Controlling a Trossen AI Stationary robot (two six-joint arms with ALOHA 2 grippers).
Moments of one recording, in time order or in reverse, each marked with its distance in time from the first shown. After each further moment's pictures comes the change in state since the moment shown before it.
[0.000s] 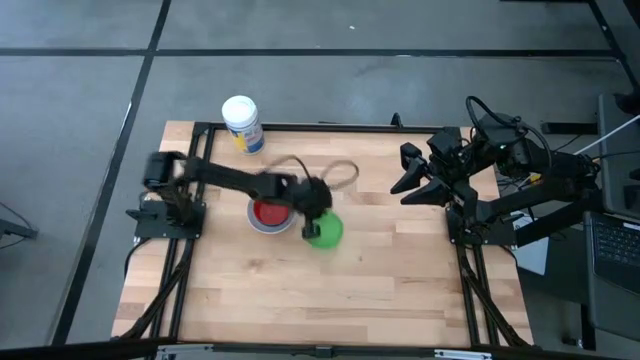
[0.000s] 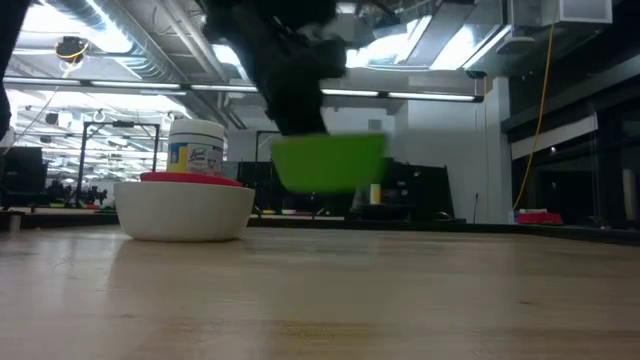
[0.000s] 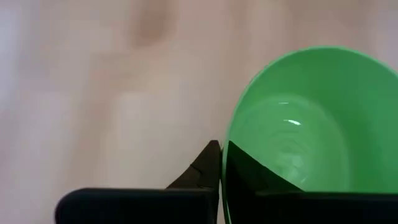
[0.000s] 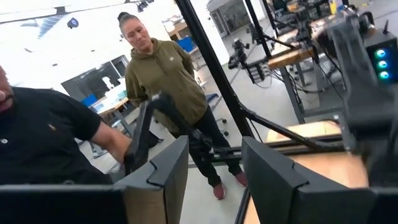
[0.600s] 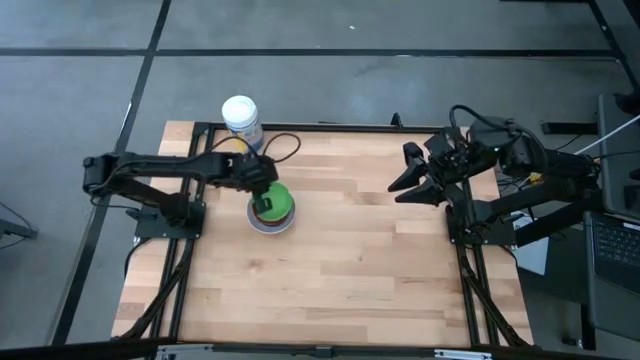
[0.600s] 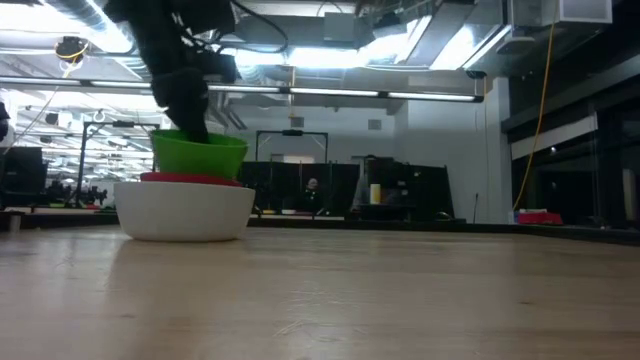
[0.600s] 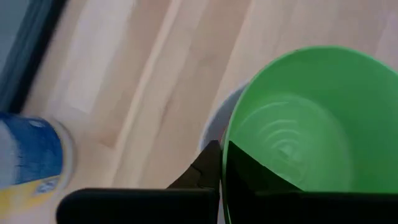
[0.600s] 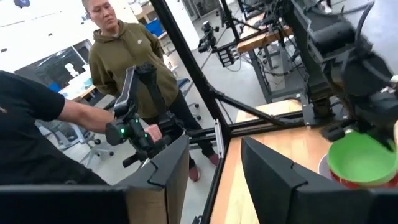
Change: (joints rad) left arm 0.192 -0.528 -0.342 -0.355 -0.172 -0.028; right arm 0.000 -0.014 0.000 -0.150 0.092 -0.062
